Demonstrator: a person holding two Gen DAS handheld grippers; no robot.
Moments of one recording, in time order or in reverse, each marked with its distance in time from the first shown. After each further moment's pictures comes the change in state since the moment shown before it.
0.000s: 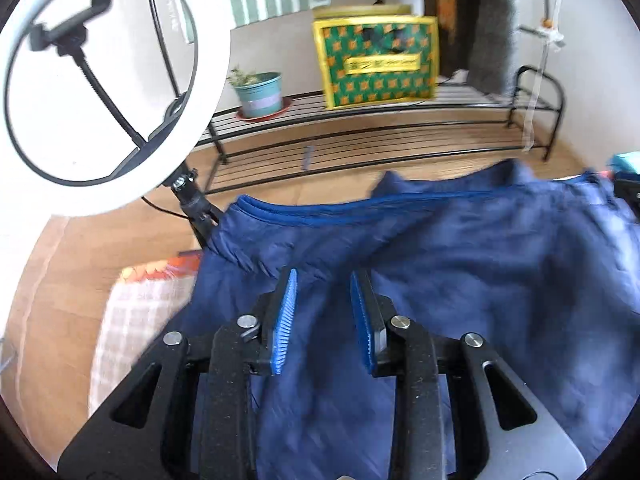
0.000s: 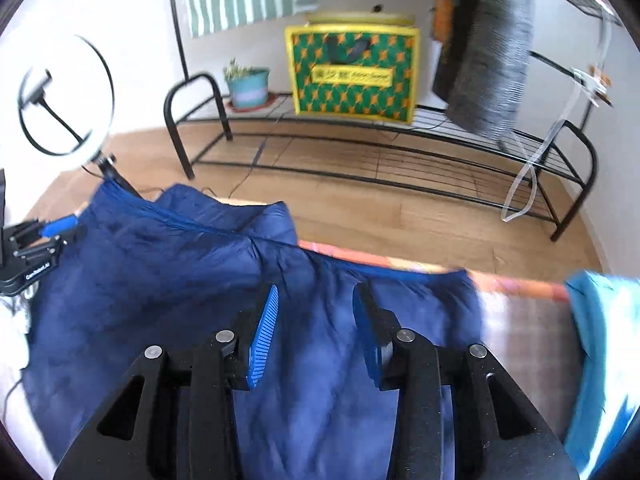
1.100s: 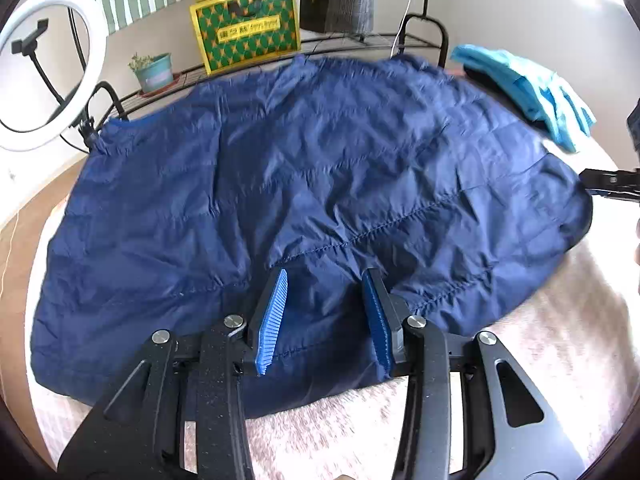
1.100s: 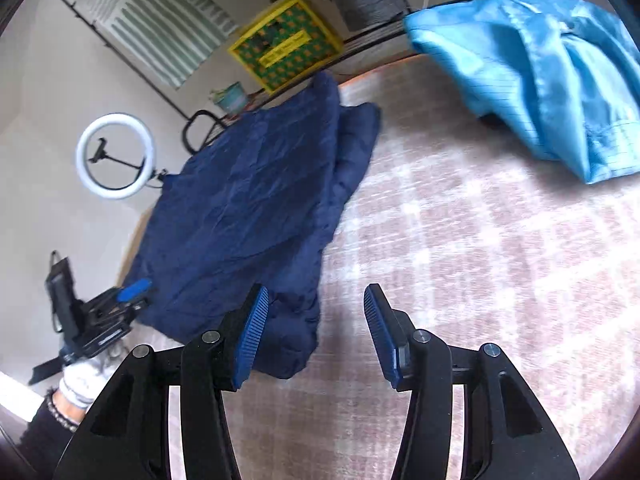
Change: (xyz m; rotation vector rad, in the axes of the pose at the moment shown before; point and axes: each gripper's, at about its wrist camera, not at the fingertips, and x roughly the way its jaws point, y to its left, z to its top) left arm -0.098 -0.159 -0.137 0.169 0.103 -0.205; right arm -0.128 -0.082 -0.217 0.446 0.028 0.302
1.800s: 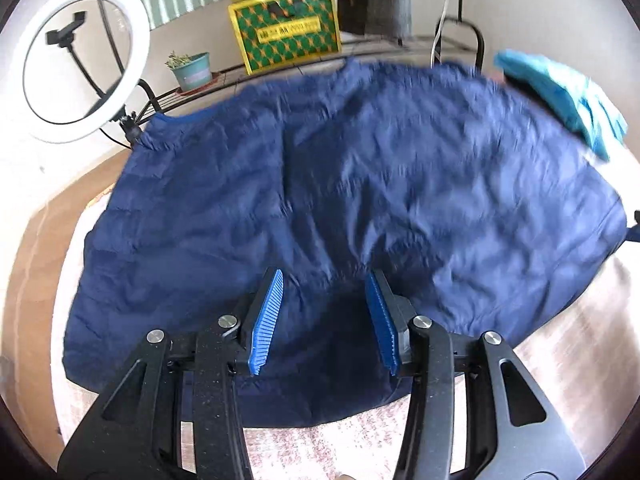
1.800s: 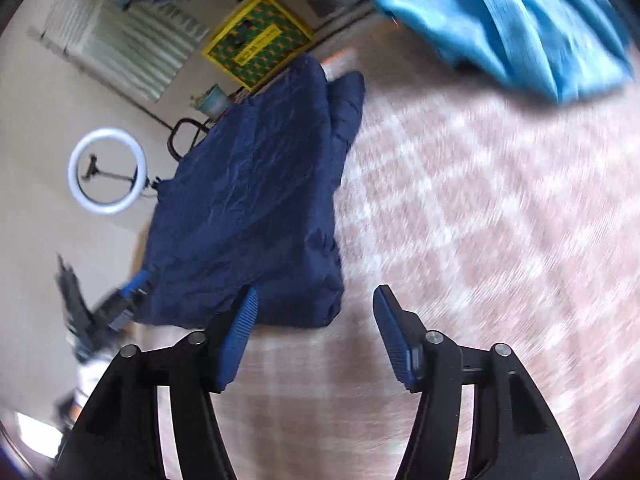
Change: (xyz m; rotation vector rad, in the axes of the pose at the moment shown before) left arm 0.001 0.025 -0.004 -0.025 -0.003 0.131; right arm -0.005 0.012 -0.034 0.234 0.025 -0.008
